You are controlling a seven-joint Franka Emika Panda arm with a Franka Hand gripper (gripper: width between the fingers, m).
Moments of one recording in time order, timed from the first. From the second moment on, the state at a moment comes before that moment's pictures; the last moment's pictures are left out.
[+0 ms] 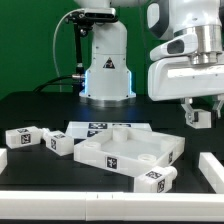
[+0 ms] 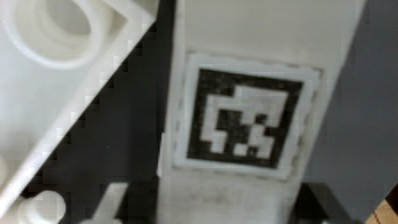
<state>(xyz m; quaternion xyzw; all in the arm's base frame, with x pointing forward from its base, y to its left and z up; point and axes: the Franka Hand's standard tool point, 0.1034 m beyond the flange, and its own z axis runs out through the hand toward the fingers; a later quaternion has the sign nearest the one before) 0.475 0.157 0.075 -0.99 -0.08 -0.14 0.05</state>
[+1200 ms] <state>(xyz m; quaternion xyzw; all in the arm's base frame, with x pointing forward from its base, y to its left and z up) 0.425 0.177 0.013 -0.99 -0.11 -0.12 0.04</state>
